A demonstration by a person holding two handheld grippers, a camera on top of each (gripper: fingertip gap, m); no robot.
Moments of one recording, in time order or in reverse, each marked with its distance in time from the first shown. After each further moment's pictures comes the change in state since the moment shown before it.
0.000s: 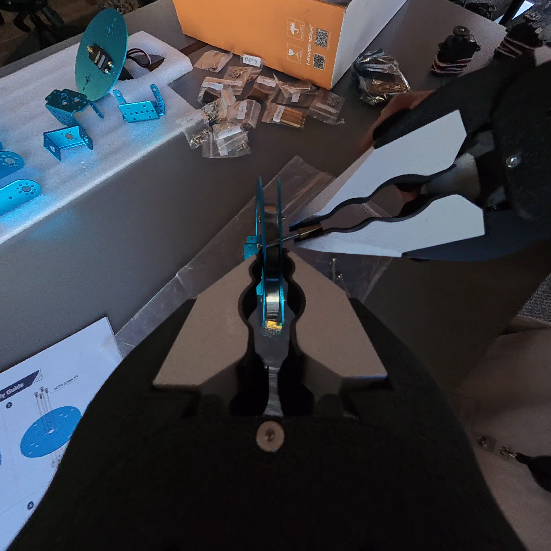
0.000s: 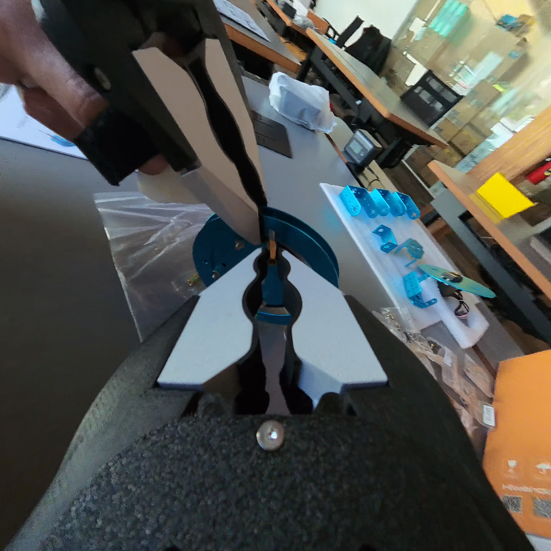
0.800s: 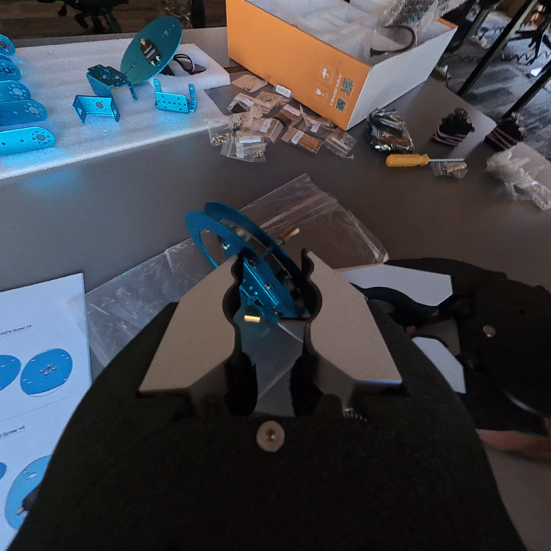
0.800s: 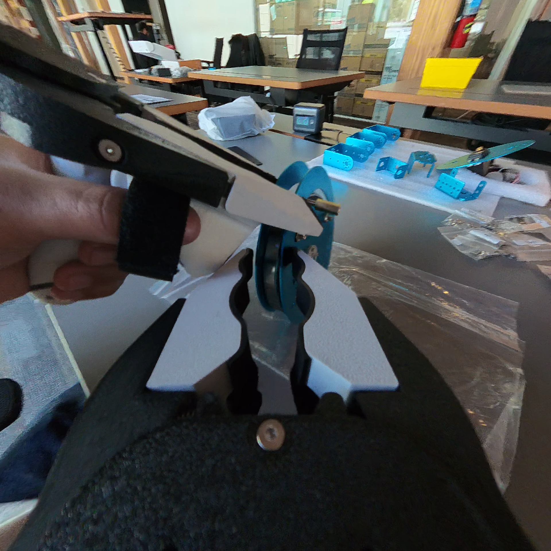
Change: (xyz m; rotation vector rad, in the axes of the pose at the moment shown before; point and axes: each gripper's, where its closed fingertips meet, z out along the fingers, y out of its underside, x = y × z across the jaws) left arm 0.006 0.009 -0.012 0.117 -0.069 -0.202; right arm -0.054 -0.005 0.007 0.061 0.282 0.564
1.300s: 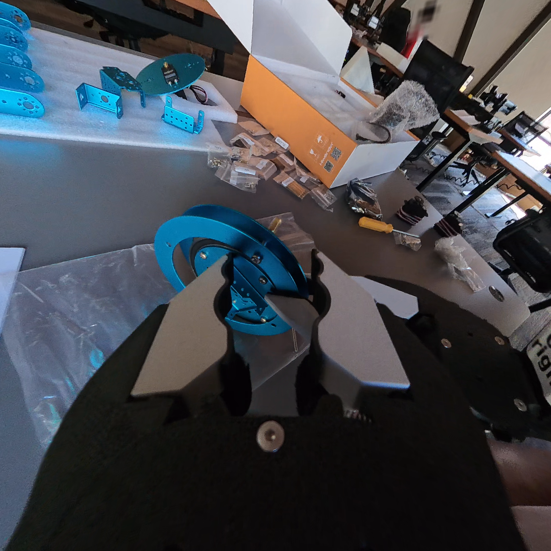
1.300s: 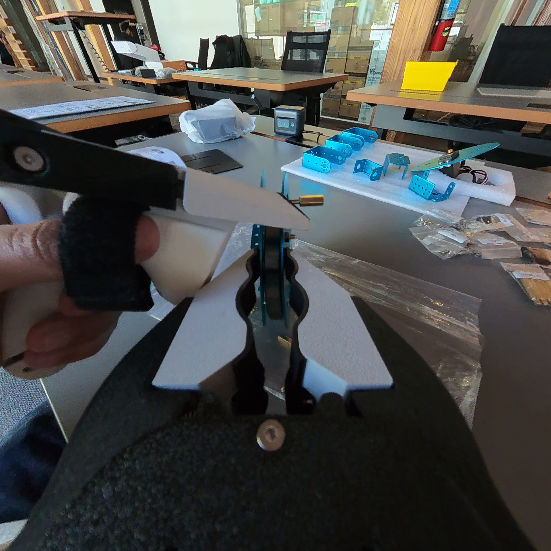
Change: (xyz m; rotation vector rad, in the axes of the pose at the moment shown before) left arm 0.008 -0.011 0.003 0.179 0.024 -0.257; right arm 0.024 -0.005 -0.001 0.004 0.048 -0.002
